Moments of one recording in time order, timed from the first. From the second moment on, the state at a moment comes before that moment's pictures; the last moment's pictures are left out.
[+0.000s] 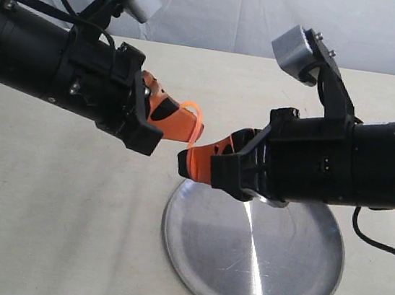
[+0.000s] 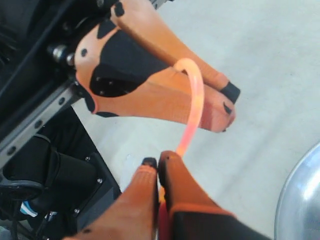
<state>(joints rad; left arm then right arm) -0.55 1.38 -0.91 -1.18 0.76 1.15 0.50 1.21 -0.67 1.39 0.63 -0.99</state>
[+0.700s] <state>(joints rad) -0.55 1.38 -0.90 -1.26 0.75 1.10 0.50 1.21 -0.68 1.37 0.61 -1.01</state>
